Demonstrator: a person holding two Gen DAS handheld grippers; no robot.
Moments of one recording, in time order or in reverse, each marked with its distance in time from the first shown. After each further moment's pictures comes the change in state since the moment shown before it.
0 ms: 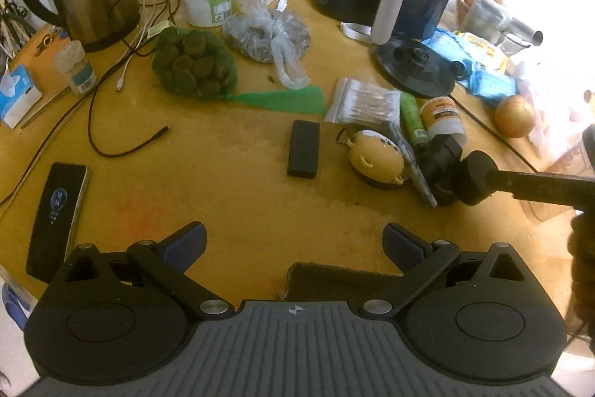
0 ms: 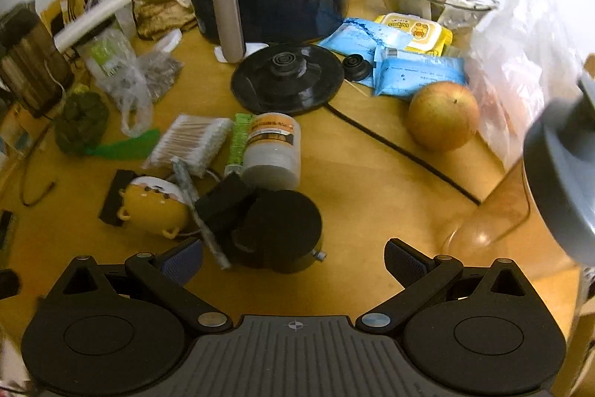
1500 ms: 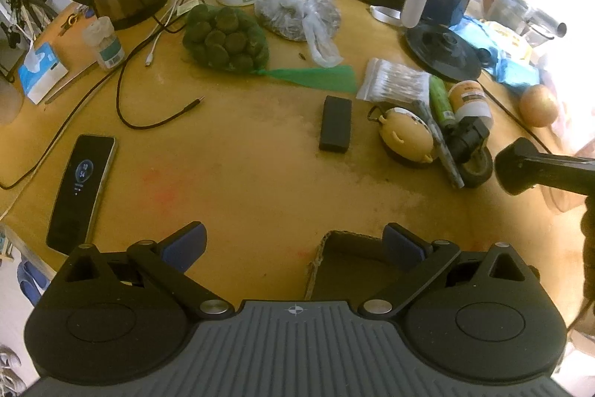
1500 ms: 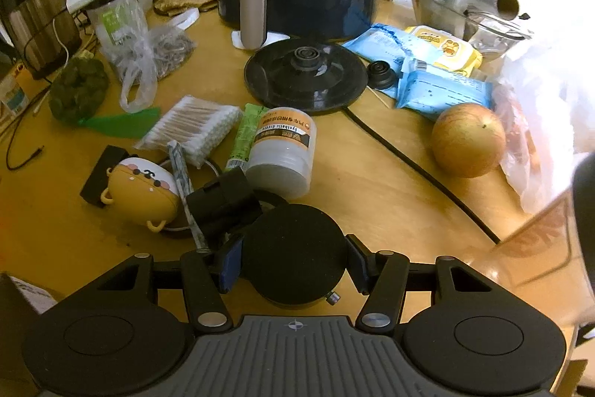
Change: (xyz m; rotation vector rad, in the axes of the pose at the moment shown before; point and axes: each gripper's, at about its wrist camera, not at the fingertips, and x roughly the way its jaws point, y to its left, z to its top) left arm -0.003 0.014 -0.011 -0.054 0.053 0.078; right arm 0.015 0.011 -0.003 -0.115 -0.007 0.022
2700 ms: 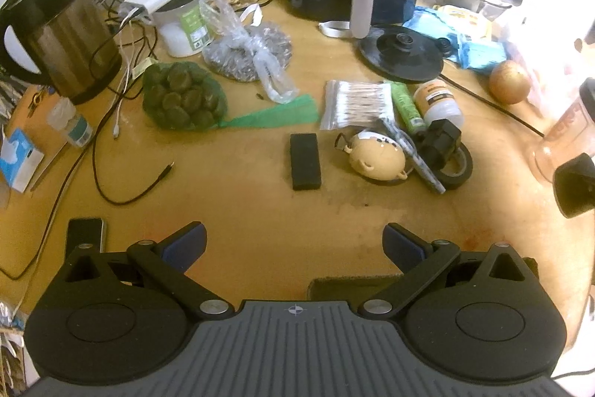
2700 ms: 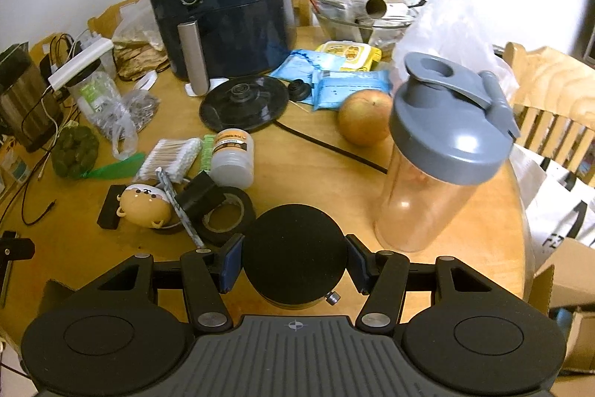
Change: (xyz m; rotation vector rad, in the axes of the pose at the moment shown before) left arm -0.003 -0.025 0.032 0.196 -0.041 -0.002; right arm -0.100 -0.037 -0.051 0.235 -0.101 -0.062
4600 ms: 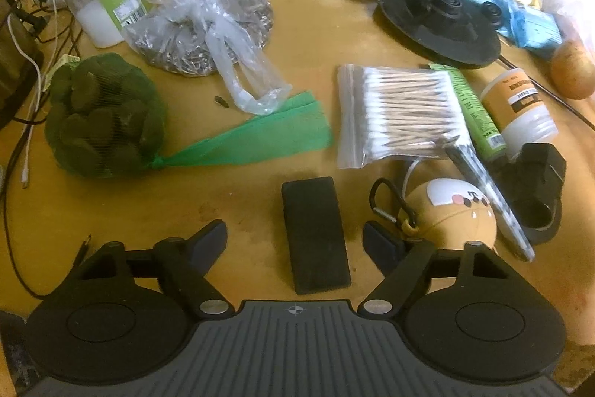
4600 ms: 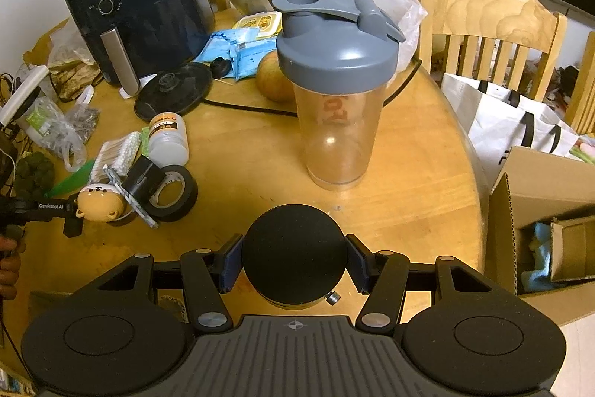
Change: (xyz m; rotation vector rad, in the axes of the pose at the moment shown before) left arm 0.159 0.009 0.053 0.007 0.096 -0.027; right arm -0.019 -0.035 -0.036 0.216 0.055 -0.123
